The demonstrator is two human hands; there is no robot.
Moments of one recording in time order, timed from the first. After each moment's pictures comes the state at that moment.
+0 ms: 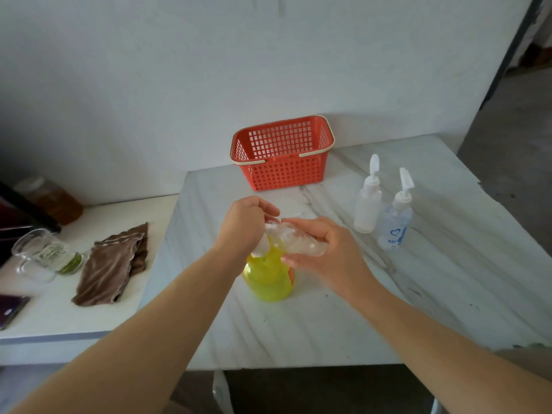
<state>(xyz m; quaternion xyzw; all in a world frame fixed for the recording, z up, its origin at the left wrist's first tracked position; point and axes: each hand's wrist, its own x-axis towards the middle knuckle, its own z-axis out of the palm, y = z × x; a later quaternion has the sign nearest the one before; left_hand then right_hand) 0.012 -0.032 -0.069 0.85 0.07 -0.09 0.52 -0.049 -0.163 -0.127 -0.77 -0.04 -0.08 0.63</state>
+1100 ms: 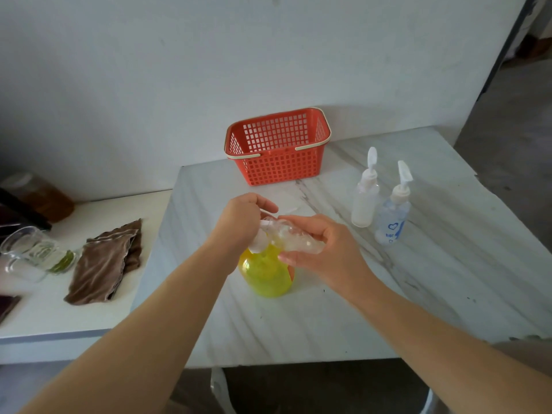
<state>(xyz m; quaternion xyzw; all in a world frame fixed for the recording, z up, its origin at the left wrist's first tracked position) 0.014 -0.032 -0.068 0.85 0.07 -0.13 0.50 -0.050 -0.162 -0.128 -0.75 -0.03 -0.06 0.66</state>
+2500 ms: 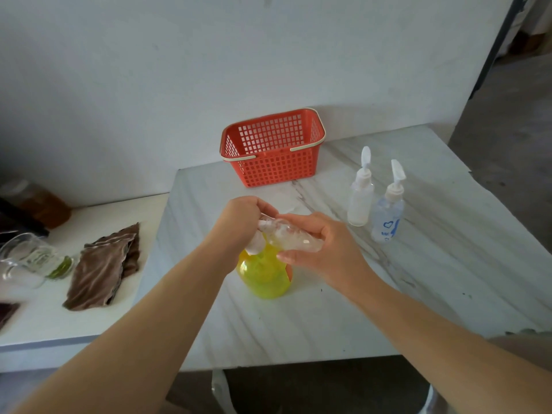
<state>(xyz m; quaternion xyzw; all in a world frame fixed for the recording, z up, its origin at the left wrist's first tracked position) 0.014 -0.037 -0.061 0.89 0.03 -0.16 0.43 -0.051 -0.166 -0.124 -0.75 -0.04 -0.07 0.65</state>
